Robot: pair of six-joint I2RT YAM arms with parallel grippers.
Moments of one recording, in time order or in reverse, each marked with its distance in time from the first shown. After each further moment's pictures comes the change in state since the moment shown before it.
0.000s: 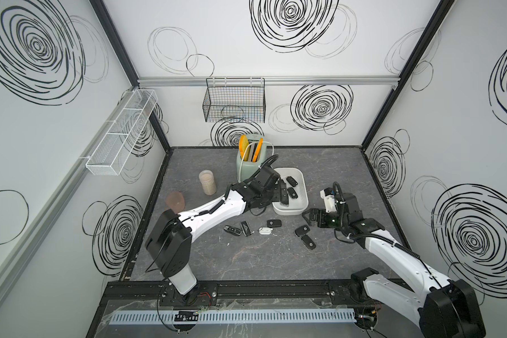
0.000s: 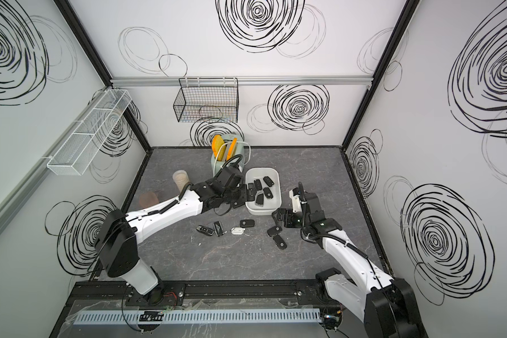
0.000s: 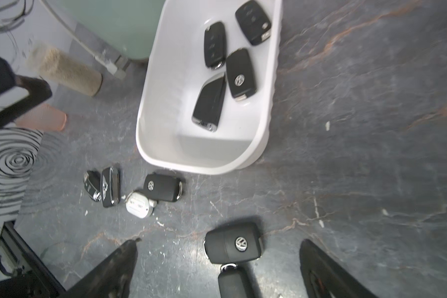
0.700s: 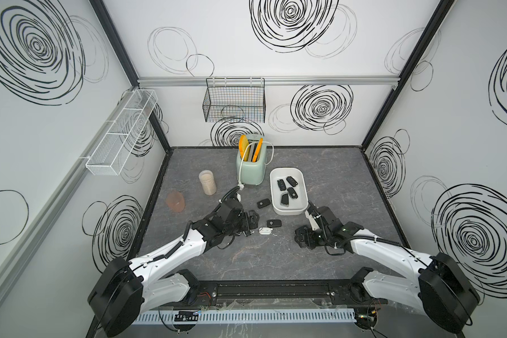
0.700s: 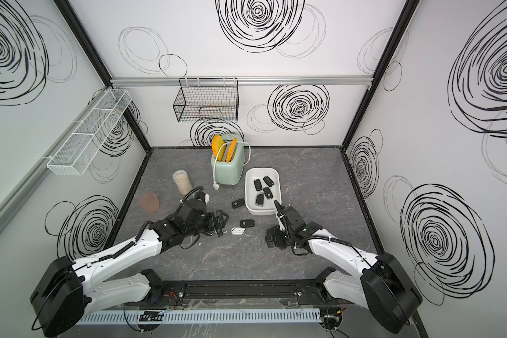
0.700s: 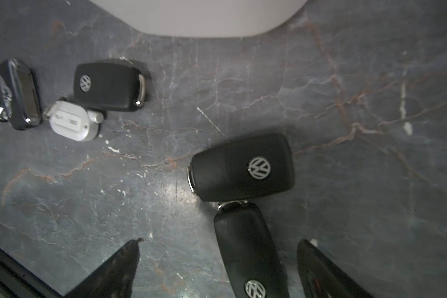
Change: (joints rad) left arm 0.093 -0.499 -0.635 0.142 0.100 -0.091; right arm 0.277 0.158 -0.045 -0.109 0.156 0.096
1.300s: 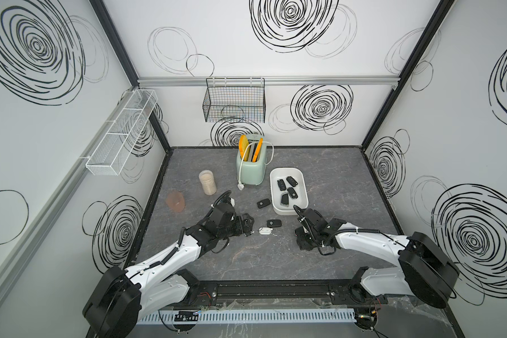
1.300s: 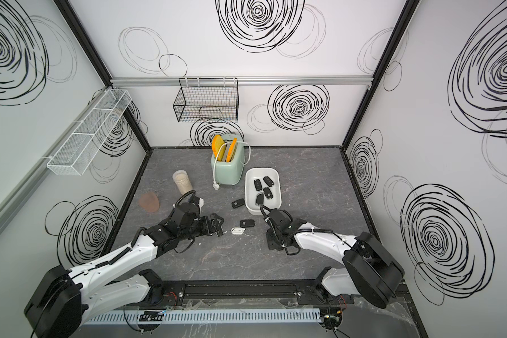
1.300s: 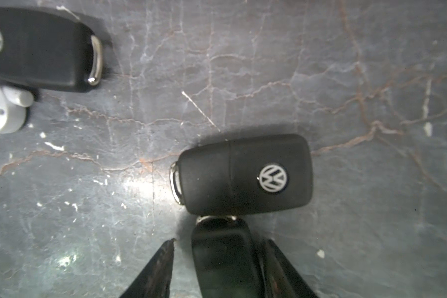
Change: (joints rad) left arm 0.069 -0.052 -0.082 0.042 0.076 -0.008; right arm 0.124 0.173 0.090 -0.045 0.167 0.038
